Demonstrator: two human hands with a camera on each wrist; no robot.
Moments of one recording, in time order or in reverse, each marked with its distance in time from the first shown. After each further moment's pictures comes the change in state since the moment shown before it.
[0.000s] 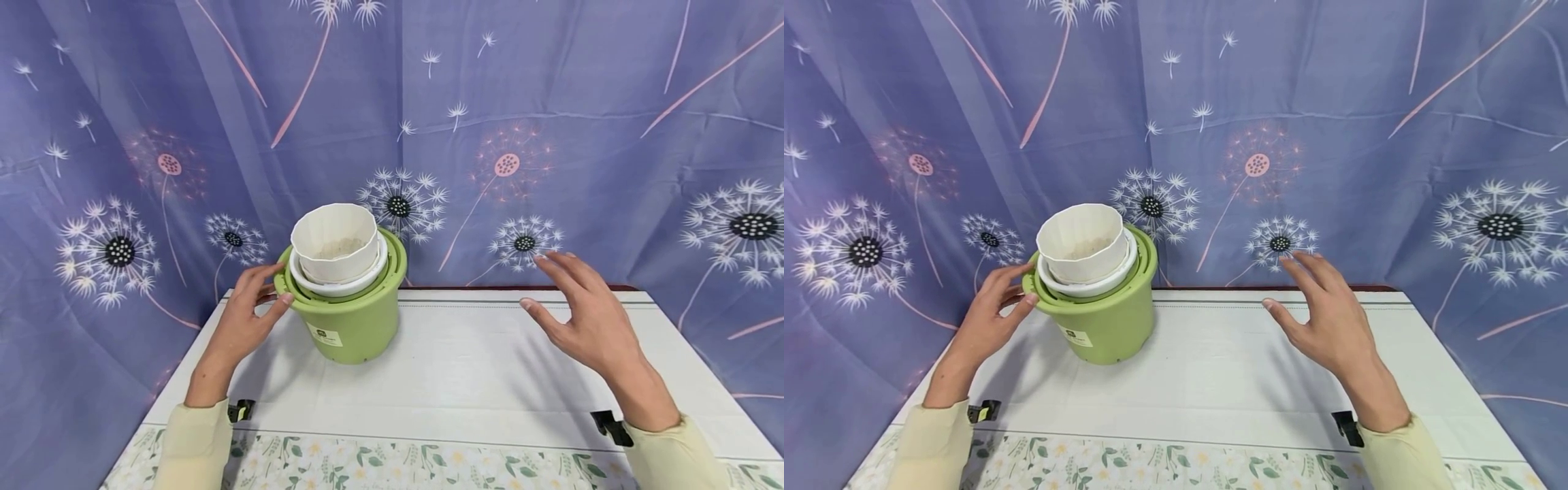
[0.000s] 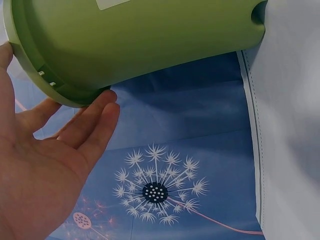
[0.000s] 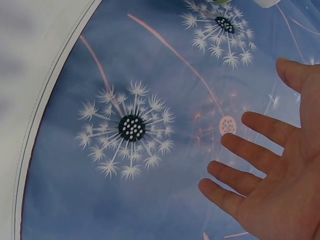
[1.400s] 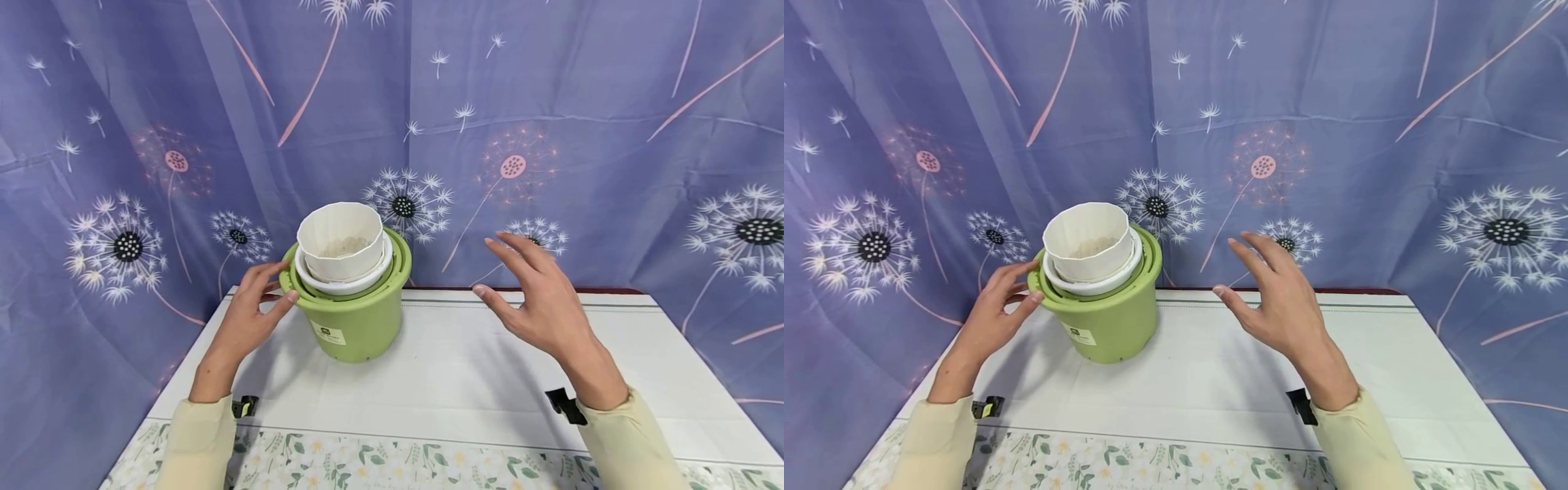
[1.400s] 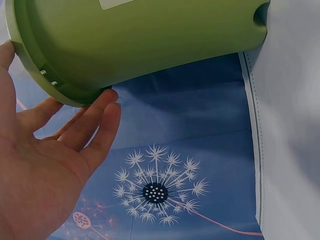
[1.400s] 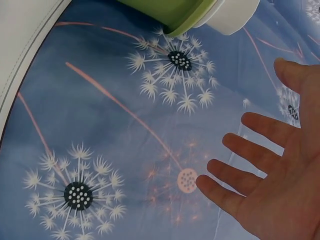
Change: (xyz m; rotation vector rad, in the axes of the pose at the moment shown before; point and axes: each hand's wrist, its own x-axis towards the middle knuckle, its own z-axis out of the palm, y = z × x) left_hand -0.001 0.000 -0.003 0.021 -0.003 0.010; right_hand 0.043 -0.061 0.021 0.078 0.032 -0.113
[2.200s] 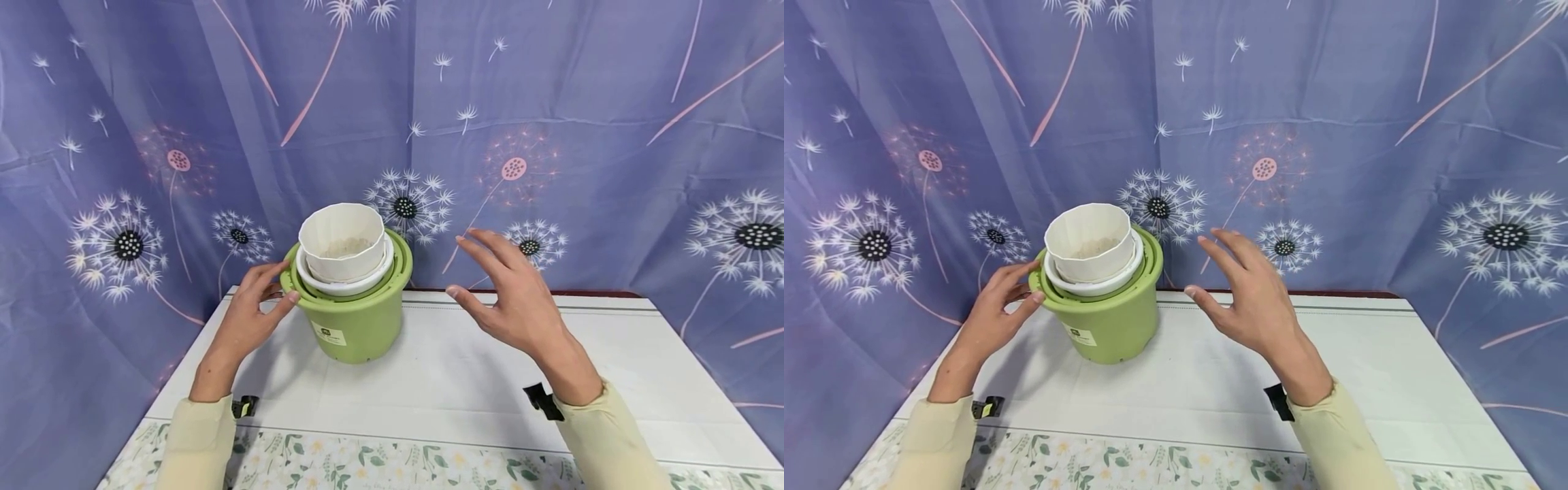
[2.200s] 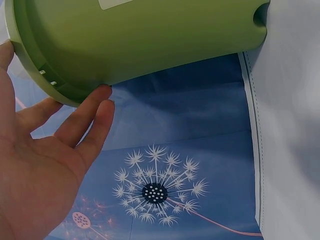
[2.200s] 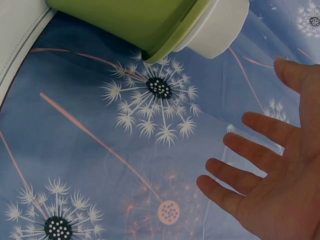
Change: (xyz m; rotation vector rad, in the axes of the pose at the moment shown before) left_hand 0.000 0.002 0.000 -0.019 0.003 -0.006; right_hand 0.021 -0.026 0.013 0.046 -0.013 -0.100
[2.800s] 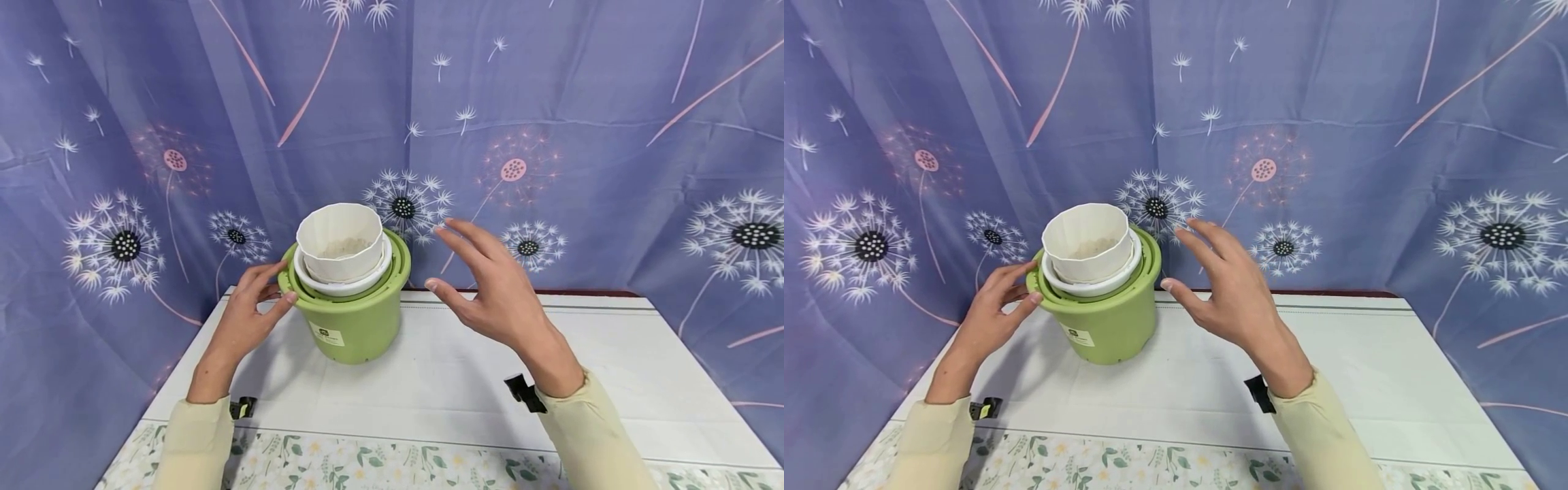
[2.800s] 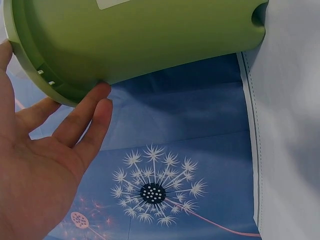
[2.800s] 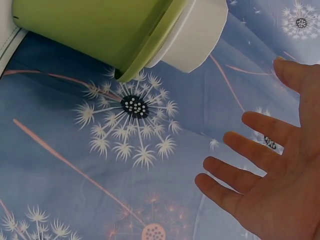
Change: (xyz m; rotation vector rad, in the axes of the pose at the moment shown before) left_hand 0.000 -0.002 0.001 -0.005 0.018 0.012; right_hand 0.020 -0.020 0.004 0.079 0.027 -0.034
